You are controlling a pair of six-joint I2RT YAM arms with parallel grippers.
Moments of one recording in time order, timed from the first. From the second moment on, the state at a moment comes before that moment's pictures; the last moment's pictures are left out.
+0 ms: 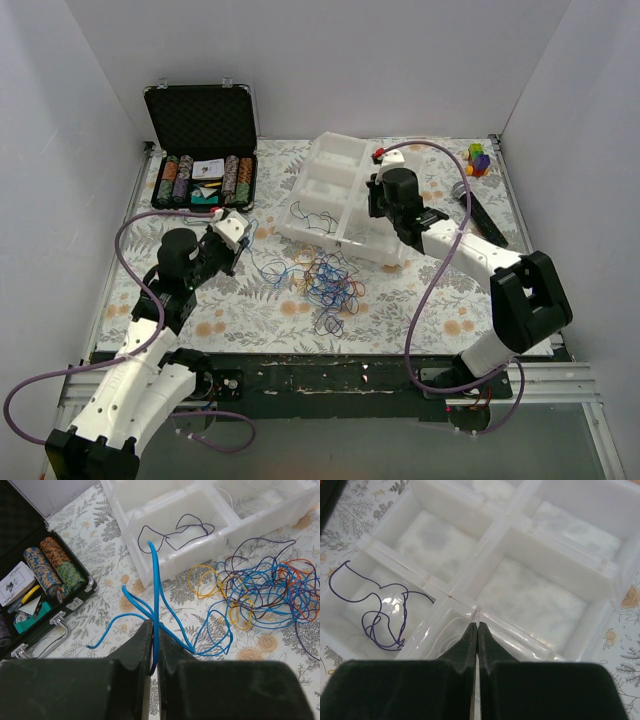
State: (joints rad) left arm -0.29 0.70 0.65 -0.26 0.31 0.33; right arm 0.54 1.54 1.04 0.07 0.19 0.16
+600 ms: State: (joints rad) left arm -0.29 0.74 0.85 -0.29 0.42 0.27; right arm 0.55 1.66 0.96 0.05 0.13 0.20
